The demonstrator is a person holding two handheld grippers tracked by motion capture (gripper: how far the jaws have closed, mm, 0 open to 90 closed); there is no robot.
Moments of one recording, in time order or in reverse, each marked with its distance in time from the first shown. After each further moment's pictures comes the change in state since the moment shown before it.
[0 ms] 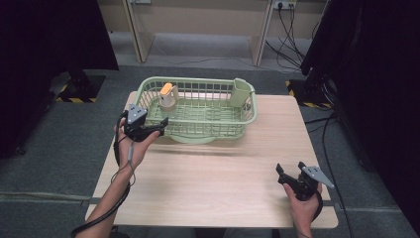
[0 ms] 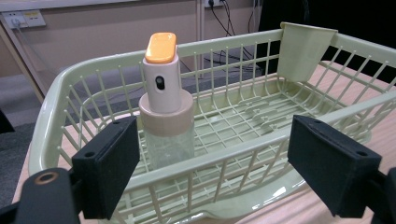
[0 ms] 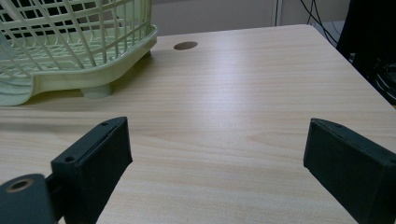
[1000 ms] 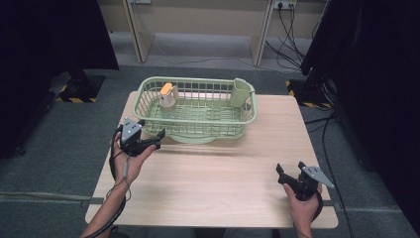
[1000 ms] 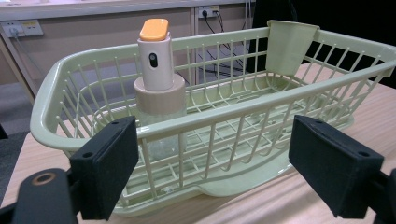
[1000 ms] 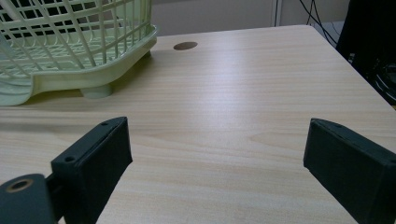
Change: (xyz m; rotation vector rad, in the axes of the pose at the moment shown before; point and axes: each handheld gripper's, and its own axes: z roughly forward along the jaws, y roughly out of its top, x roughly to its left) left arm -0.005 -0.033 -0.022 -0.059 -0.023 0.008; right arm 0.000 0.000 0.000 -0.001 -0.002 -0.001
